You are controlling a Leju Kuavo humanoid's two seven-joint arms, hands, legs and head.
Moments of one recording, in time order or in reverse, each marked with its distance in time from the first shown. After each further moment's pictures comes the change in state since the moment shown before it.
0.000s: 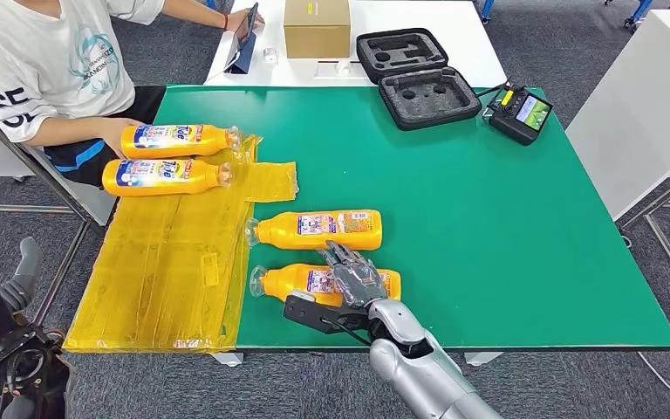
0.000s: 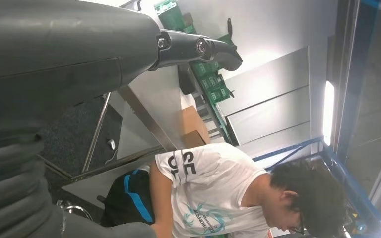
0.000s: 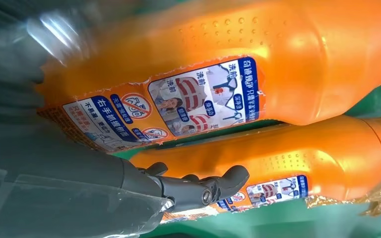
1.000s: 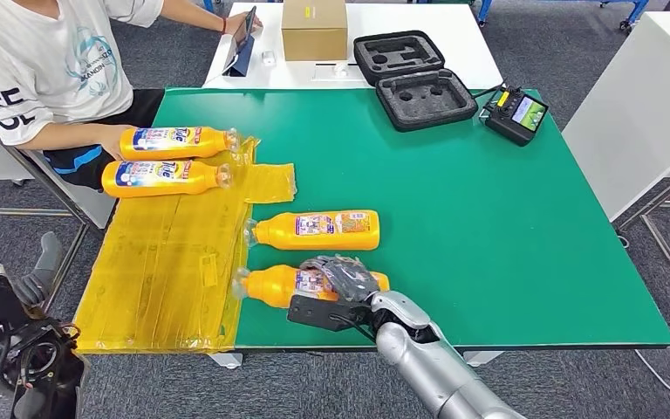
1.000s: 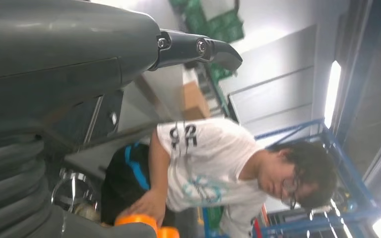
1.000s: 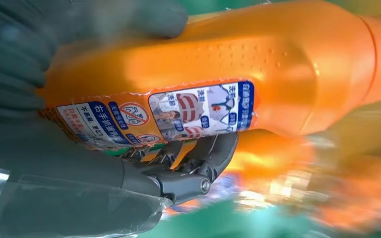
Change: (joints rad) left arm -0.020 0.000 -0.059 0.039 0.070 -0.041 0.000; right arm -0.029 -0.007 -0.006 0.010 -0.210 0.112 -0.344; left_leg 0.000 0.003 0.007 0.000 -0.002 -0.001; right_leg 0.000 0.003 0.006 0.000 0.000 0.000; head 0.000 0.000
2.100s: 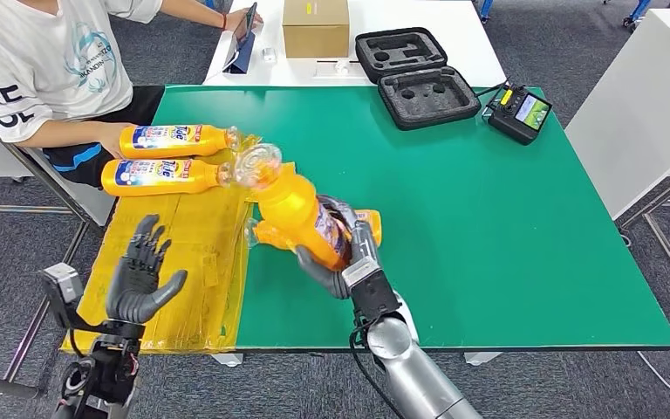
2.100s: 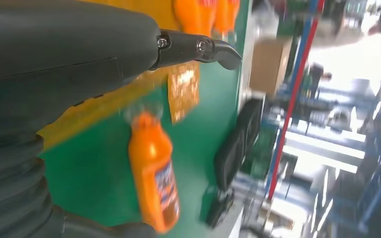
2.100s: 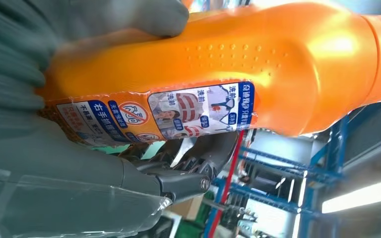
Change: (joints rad) left arm 0.079 -0.005 -0.242 0.040 0.456 -0.913 0.253; right arm 0.079 0.087 -0.095 -0.185 -0.573 -0.311 -0.384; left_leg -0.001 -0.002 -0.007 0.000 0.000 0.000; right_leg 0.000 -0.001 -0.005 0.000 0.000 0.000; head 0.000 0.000
